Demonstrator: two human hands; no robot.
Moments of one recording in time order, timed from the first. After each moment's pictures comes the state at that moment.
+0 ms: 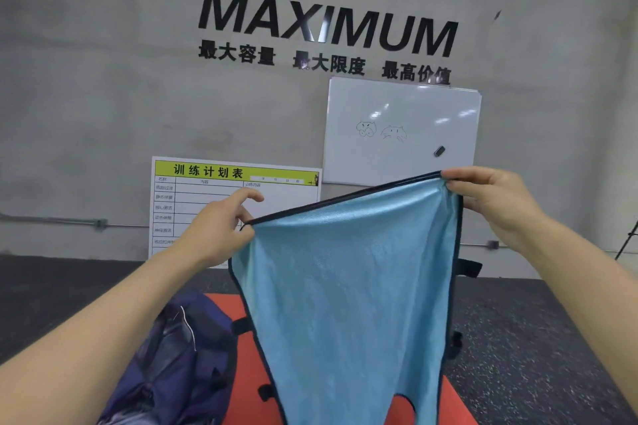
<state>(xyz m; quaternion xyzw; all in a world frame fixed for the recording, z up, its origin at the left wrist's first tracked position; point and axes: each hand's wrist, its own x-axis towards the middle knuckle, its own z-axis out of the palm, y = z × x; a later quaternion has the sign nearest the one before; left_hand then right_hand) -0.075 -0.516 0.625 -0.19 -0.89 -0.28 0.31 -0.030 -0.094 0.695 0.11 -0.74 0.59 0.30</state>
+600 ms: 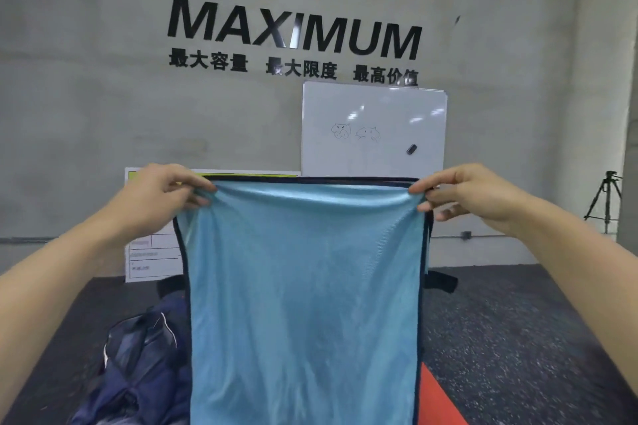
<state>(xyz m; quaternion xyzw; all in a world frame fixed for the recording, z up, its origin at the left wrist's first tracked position) -0.015 -0.536 0.678 -0.21 -0.83 -0.42 0.31 0.057 -0.079 0.709 0.10 -0.86 0.47 0.19</state>
